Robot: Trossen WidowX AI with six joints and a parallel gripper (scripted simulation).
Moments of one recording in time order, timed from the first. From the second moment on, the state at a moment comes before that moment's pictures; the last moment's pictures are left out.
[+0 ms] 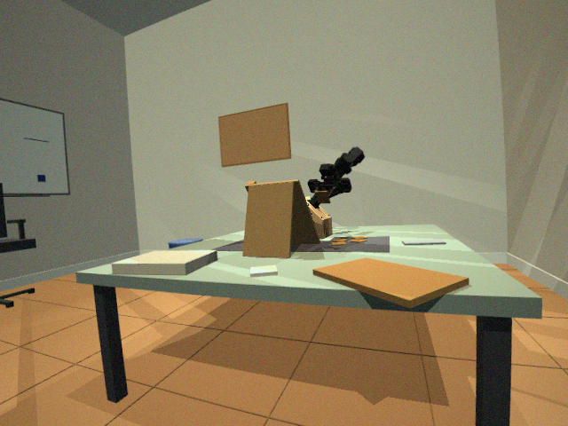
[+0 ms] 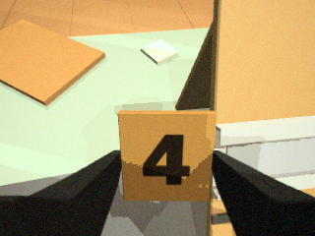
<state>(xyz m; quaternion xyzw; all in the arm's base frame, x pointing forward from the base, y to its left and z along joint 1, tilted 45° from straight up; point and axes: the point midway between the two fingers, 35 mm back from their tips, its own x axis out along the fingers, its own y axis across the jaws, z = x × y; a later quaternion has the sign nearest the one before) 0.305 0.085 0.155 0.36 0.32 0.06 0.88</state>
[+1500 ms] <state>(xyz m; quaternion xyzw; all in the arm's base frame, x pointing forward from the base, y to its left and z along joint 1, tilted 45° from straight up) 0.314 0.145 0.148 0.36 0.30 0.14 0.87</state>
